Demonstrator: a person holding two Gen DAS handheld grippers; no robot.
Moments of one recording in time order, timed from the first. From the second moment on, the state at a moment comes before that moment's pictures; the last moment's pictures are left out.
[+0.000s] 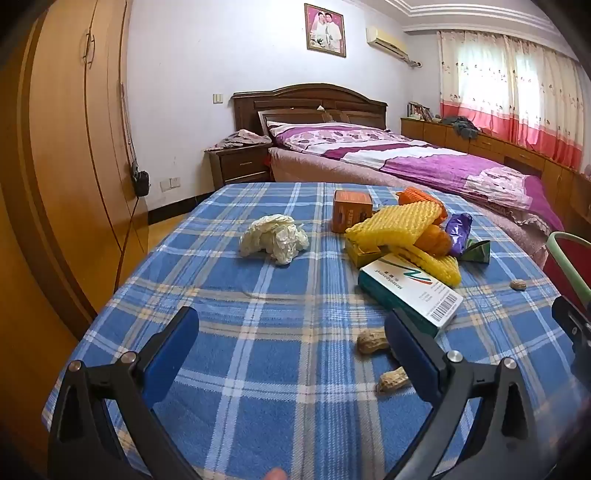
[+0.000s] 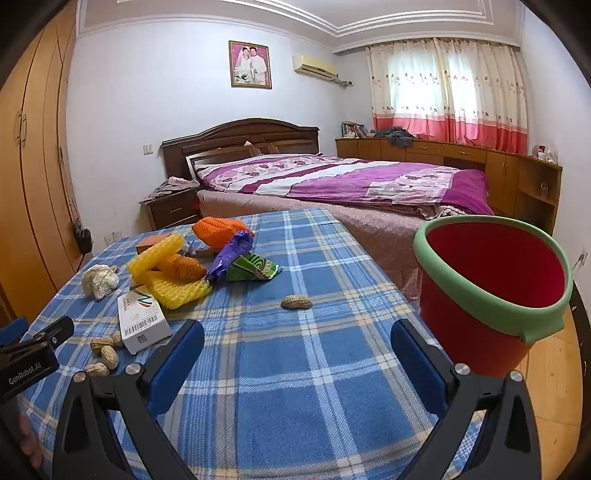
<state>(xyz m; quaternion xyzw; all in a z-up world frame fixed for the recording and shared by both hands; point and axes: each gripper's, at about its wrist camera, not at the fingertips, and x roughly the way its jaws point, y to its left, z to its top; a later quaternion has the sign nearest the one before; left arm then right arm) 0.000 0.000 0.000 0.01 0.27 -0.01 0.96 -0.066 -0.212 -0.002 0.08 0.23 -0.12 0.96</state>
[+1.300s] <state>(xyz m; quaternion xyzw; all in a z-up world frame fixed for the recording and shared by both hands) 0.004 0.000 -0.004 0.01 0.27 -0.01 0.96 -0.066 -0.210 -0.002 0.07 0.23 -0.12 0.96</state>
